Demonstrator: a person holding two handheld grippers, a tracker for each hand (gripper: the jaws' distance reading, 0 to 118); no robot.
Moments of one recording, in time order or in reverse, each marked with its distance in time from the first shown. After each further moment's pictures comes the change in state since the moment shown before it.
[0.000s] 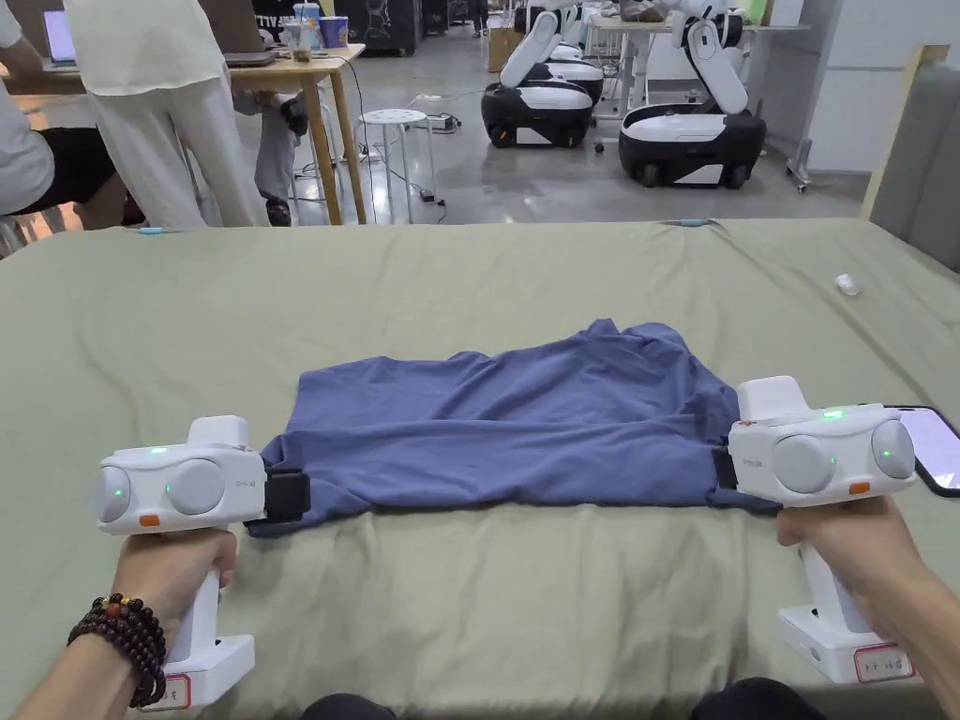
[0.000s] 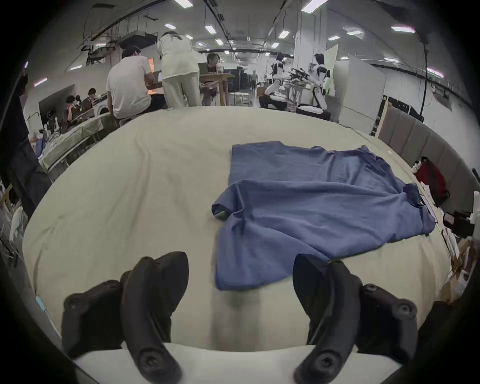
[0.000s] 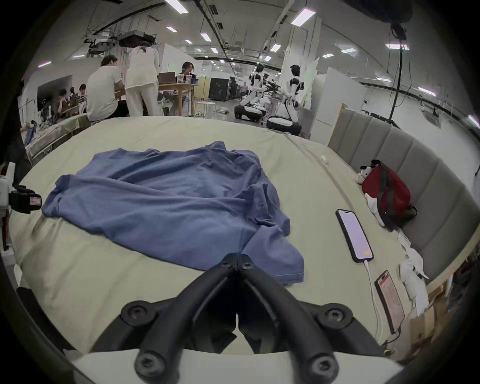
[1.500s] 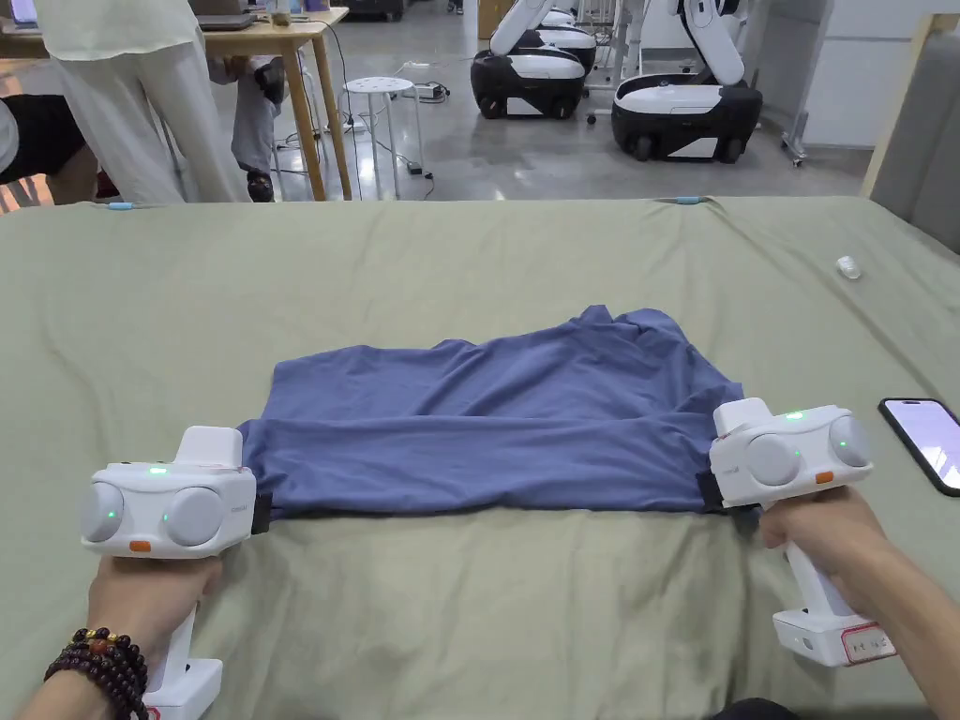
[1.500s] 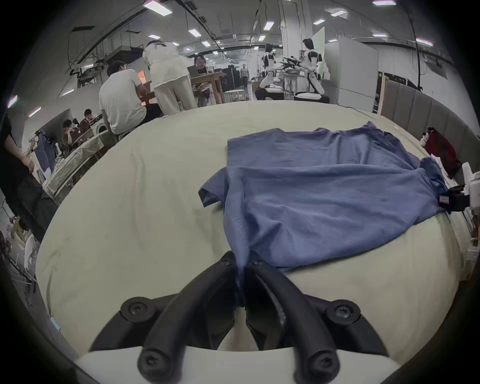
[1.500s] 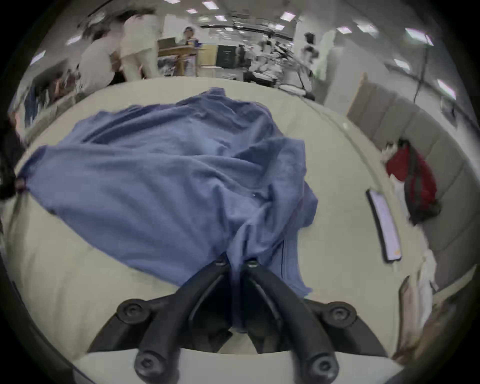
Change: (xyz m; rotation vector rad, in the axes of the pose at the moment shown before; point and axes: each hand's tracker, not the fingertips) left arm 0.019 -0.008 -0.017 0.003 0.080 -0.150; right arm 0.007 -0.004 -0.078 -0.193 0.008 0.104
